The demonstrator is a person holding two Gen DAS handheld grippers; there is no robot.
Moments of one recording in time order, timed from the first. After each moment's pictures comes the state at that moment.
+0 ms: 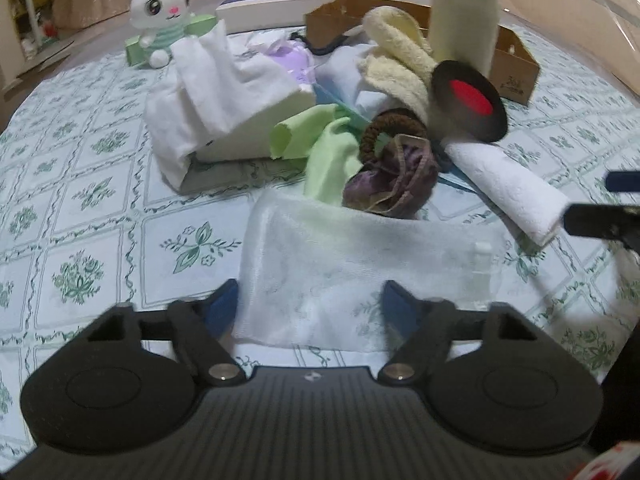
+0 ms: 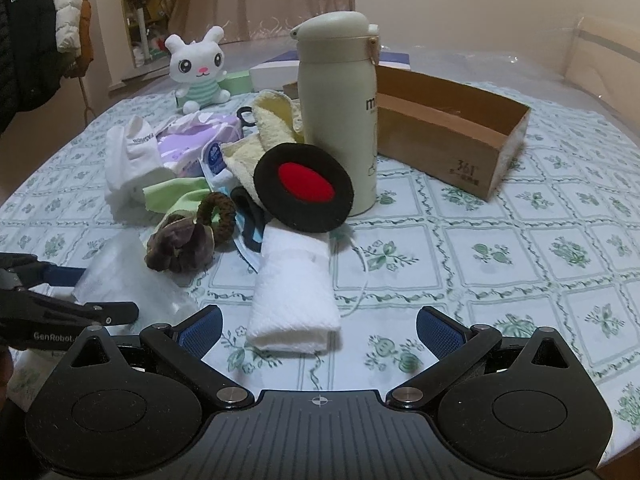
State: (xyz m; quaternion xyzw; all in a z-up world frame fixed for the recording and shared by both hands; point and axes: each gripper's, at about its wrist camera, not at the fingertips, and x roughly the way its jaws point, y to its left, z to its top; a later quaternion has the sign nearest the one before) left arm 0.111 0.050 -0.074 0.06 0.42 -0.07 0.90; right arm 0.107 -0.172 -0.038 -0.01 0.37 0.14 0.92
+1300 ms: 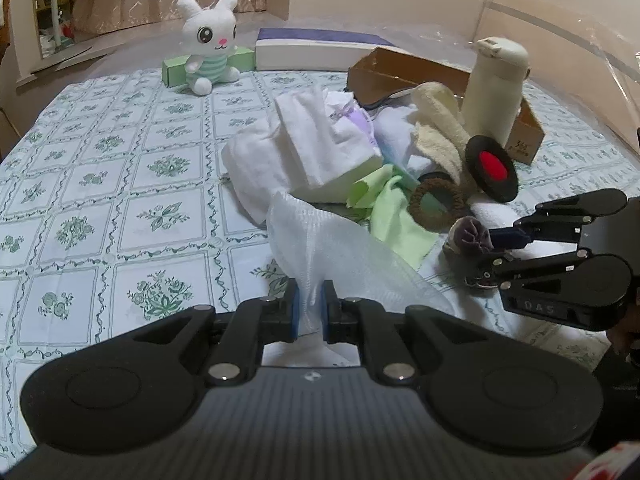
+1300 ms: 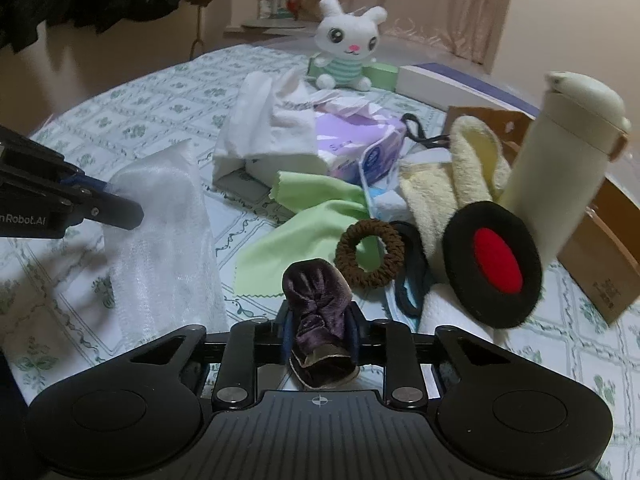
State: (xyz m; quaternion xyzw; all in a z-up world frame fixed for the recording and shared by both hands) left arm 0.095 0.120 -0.032 0.00 0.38 -0.08 0.92; right arm 0.141 -0.063 -0.057 -0.15 0.35 0.28 0.88
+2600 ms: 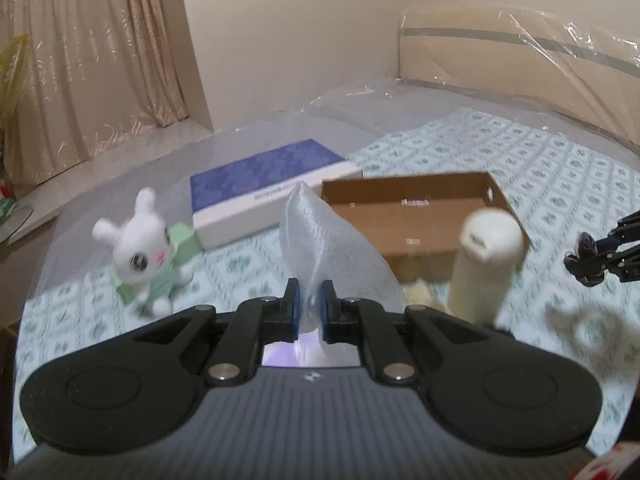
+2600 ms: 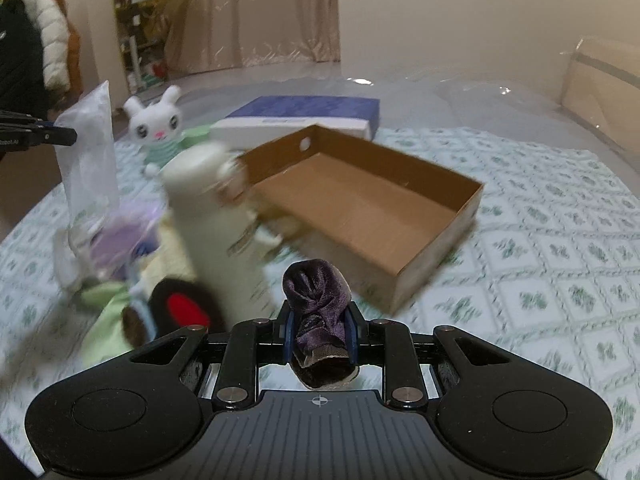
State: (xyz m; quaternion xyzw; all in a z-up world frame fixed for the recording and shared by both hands) left arm 0.264 0.064 0.109 0.13 0.27 -0.18 0.94; right arm 0.204 -0.276 0.043 -0.01 0.34 0.15 0.93
